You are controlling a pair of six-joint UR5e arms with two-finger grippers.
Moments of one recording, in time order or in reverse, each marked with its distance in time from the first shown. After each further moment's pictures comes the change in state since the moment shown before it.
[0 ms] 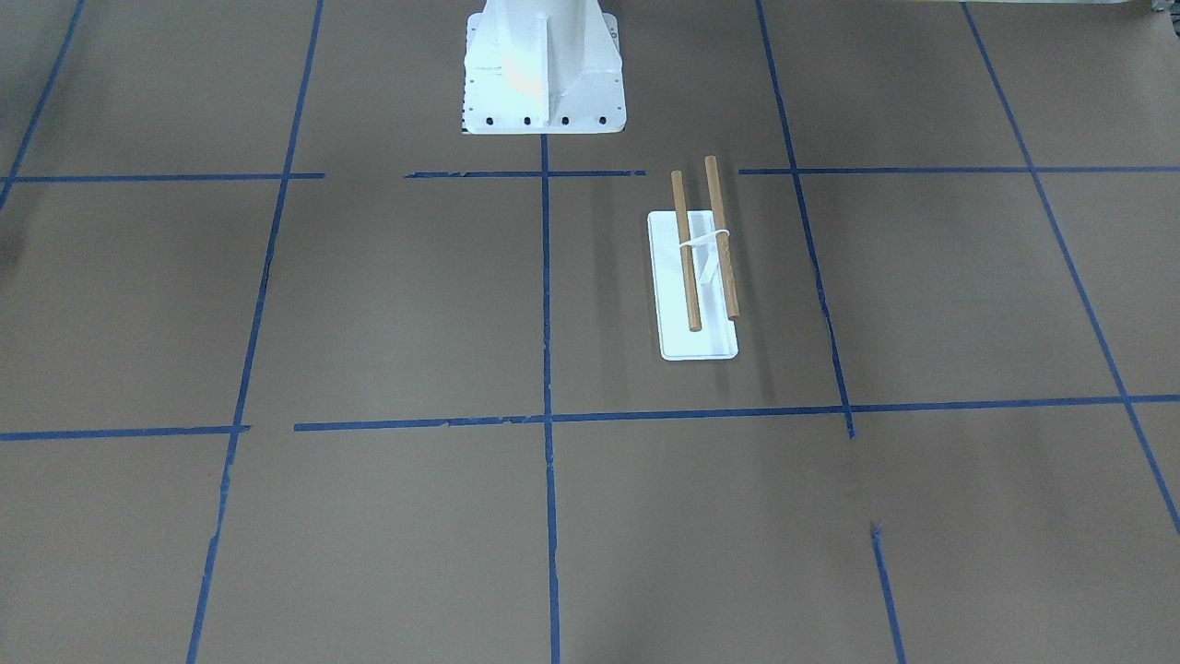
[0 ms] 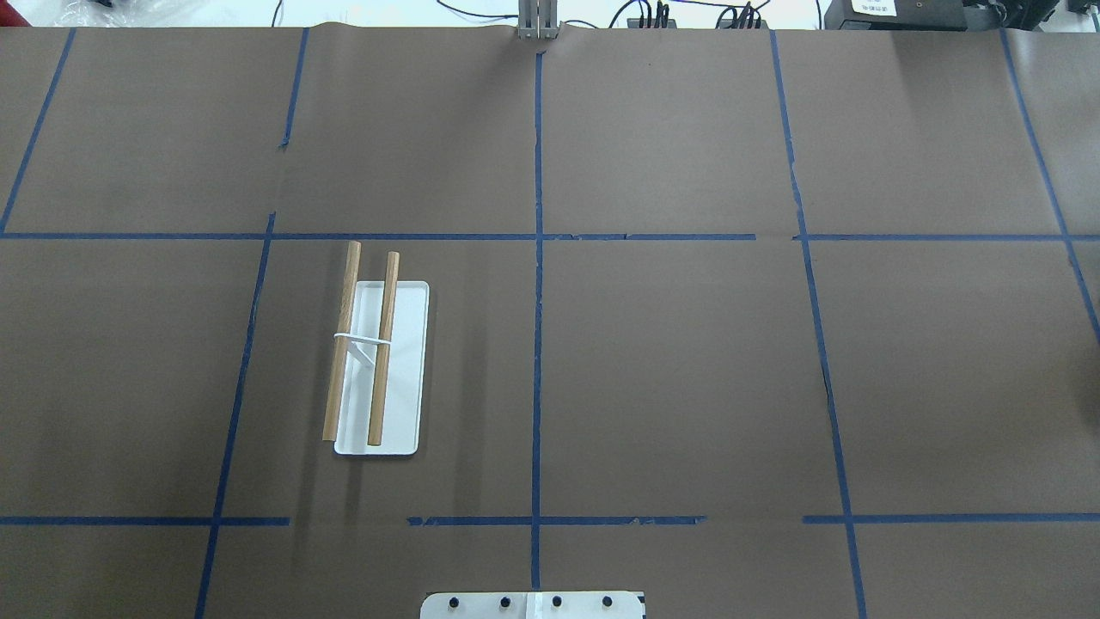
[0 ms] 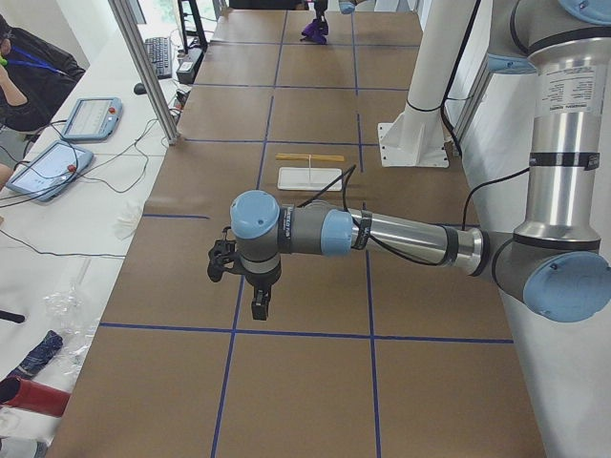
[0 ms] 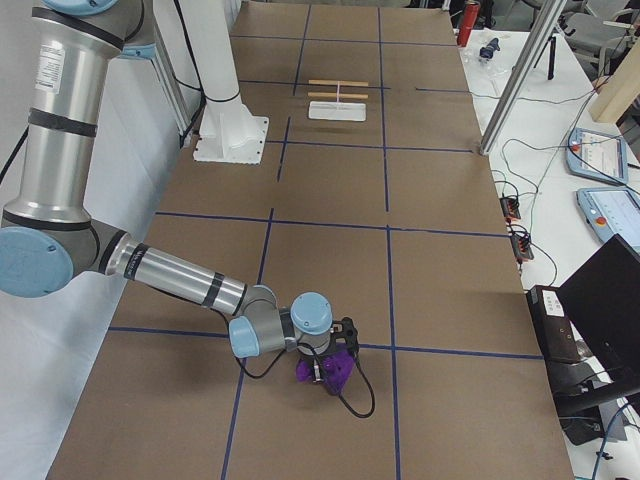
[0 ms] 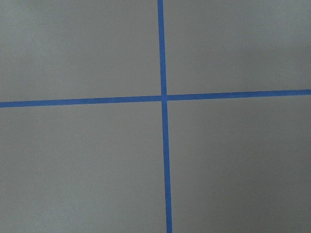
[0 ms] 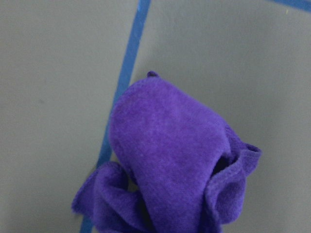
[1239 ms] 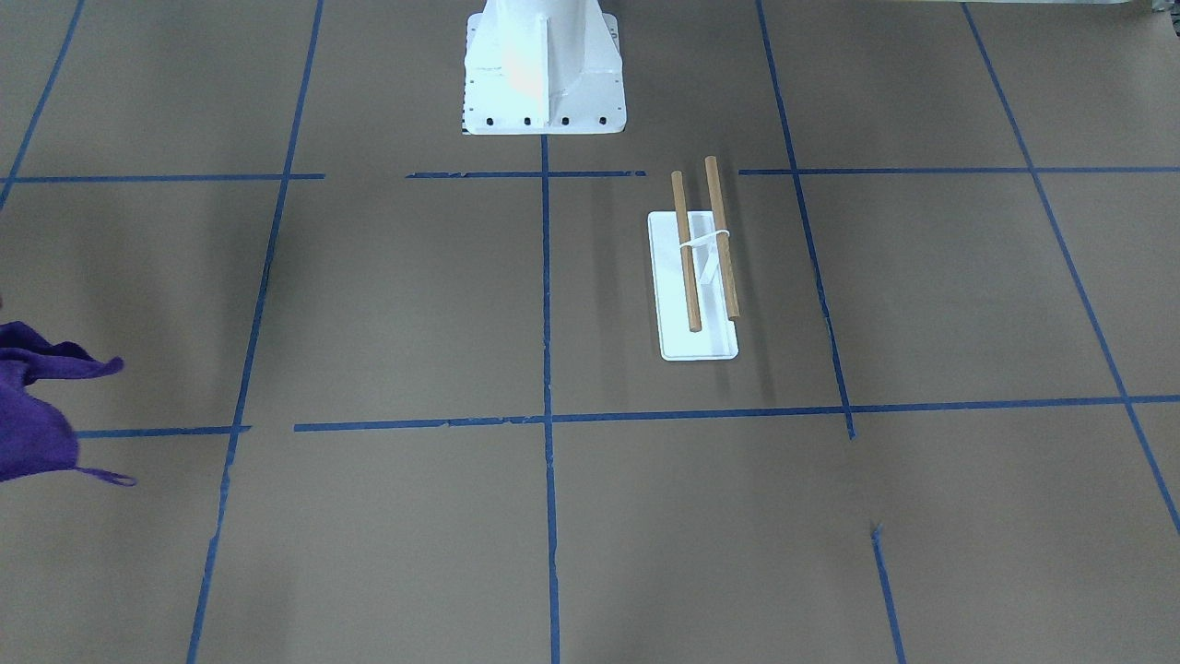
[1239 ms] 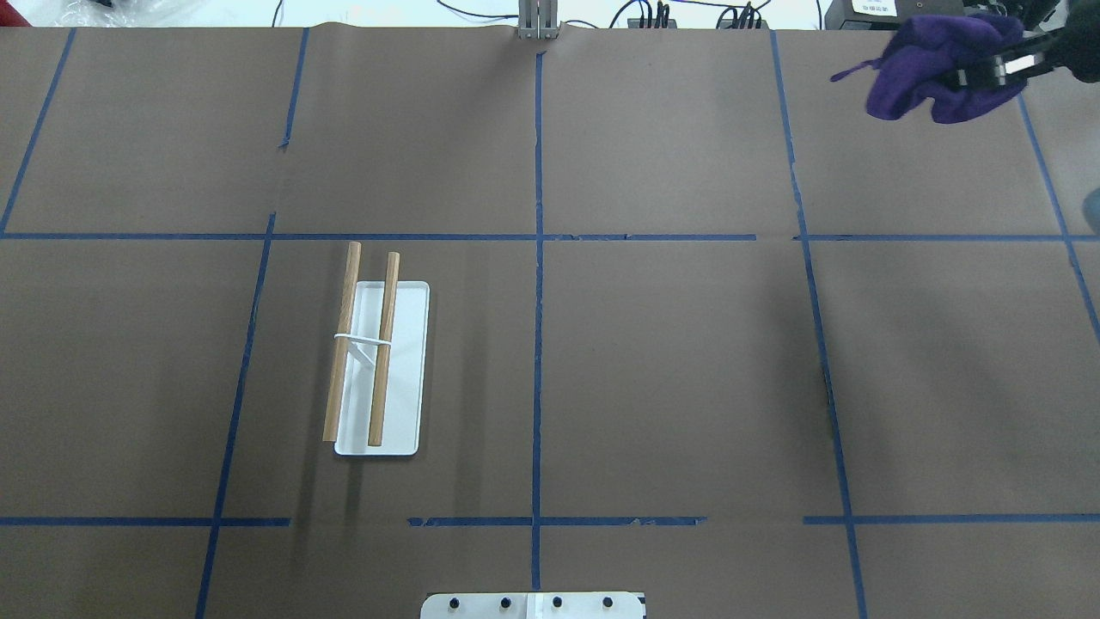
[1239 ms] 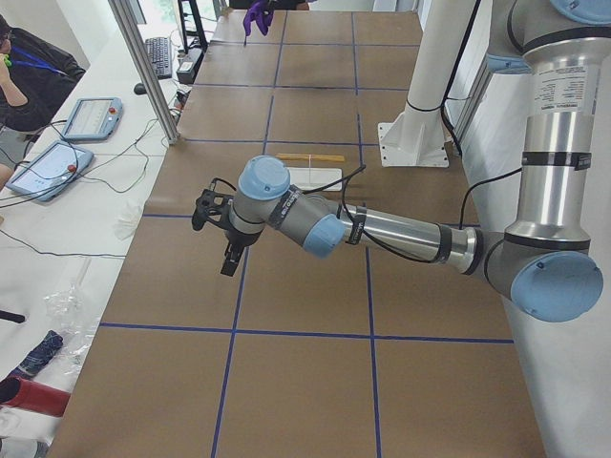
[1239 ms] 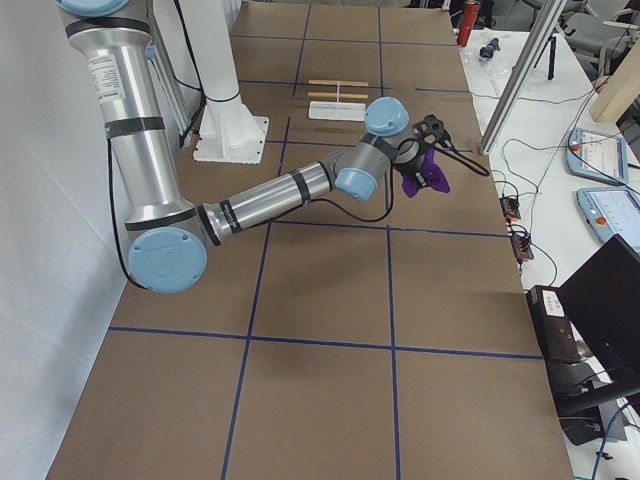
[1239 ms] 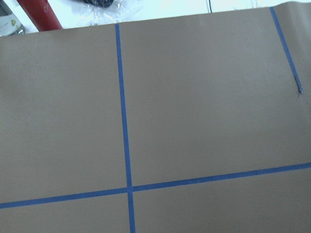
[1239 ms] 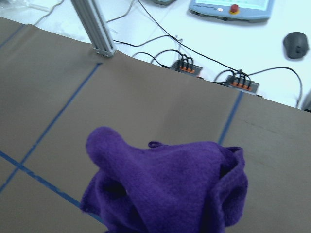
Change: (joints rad) left arm 0.072 -0.024 0.016 -0.614 0.007 -0.421; right arm -0.171 0.513 0.344 0.003 -0.023 0.493
